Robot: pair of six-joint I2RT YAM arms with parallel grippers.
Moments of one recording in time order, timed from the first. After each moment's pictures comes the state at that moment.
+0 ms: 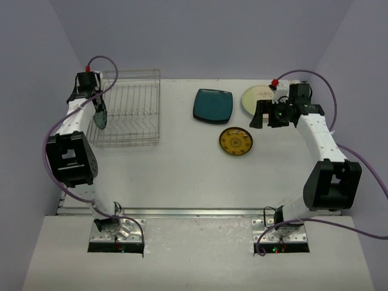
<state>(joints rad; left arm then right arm) 0.23 1.78 1.49 -0.48 -0.28 0.24 -0.06 1.52 1.24 -0.62 -0.45 -0.09</state>
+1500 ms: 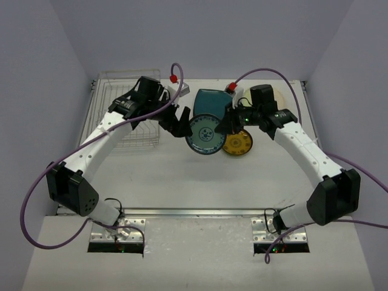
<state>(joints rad) -0.40 1.49 1.47 -0.76 0.61 0.11 0.37 1.43 1.23 -0.46 -0.66 0.00</state>
